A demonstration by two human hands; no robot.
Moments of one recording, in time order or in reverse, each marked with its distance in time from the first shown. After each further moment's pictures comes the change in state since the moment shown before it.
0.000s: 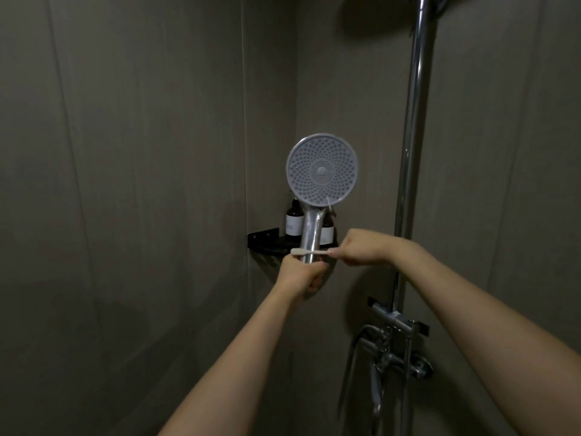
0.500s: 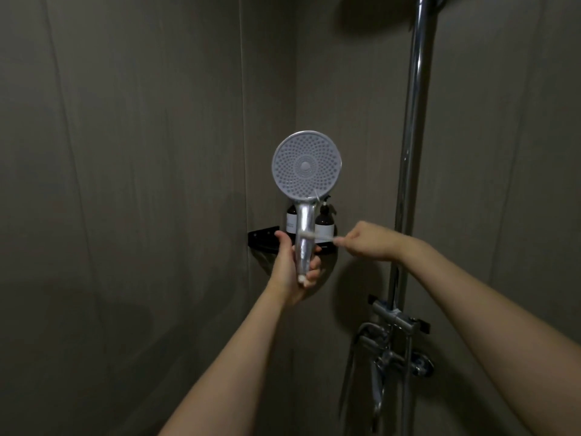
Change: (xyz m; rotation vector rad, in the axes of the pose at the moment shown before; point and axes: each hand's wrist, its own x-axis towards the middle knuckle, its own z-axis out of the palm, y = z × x) left_hand 0.009 -0.006 -0.008 -0.455 -0.194 -0.039; right_hand 0.001 0.016 -0.004 0.082 0.084 -0.013
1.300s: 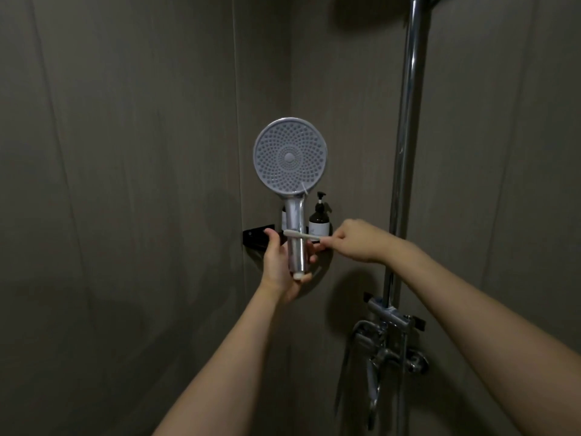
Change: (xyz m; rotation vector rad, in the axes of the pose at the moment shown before) left_hand 0.011 -0.002 -0.007 -0.036 0.071 0.022; right_hand -0.002 -0.007 0.007 -0.029 -0.043 -0.042
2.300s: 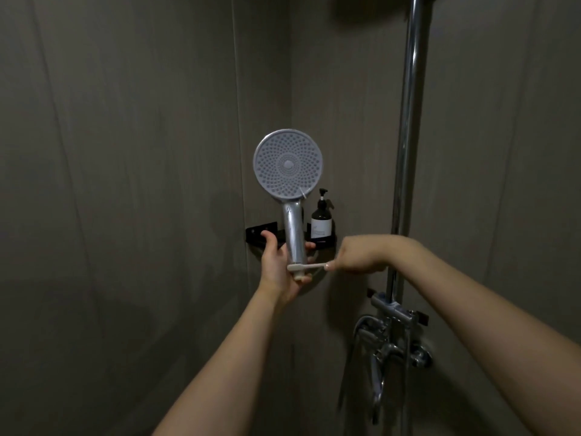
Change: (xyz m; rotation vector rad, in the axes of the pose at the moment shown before) left_hand -0.009 -0.001 -0.007 -0.005 0.042 -0.040; right_hand -0.006 -0.007 0.008 -0.157 -0.243 0.112
